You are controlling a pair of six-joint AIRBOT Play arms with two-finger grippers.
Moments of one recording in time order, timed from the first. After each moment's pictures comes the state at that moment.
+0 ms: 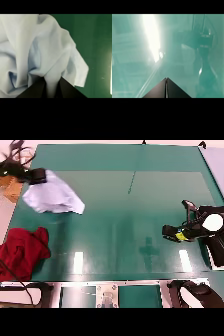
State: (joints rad) left arm 0.06 -1.51 1.64 1.23 -1.20 -1.44; right arm 0.01 -0.84 0.70 -1.38 1.24 1.83
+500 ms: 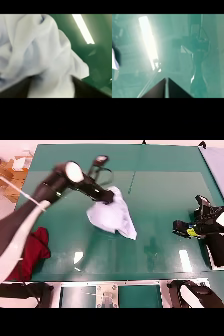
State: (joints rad) left arm -0.53 -1.57 1.54 1.11 -1.04 -1.45; right arm -0.15 -0.84 0.74 -1.38 1.25 1.71
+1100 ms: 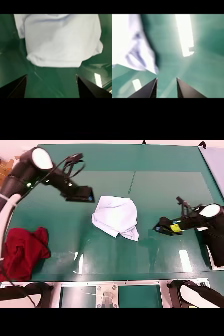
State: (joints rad) left arm -0.27 -1.44 1.51 1.12 -1.39 -1.50; right arm -0.14 -1.14 0.74 -0.97 1.16 1.45
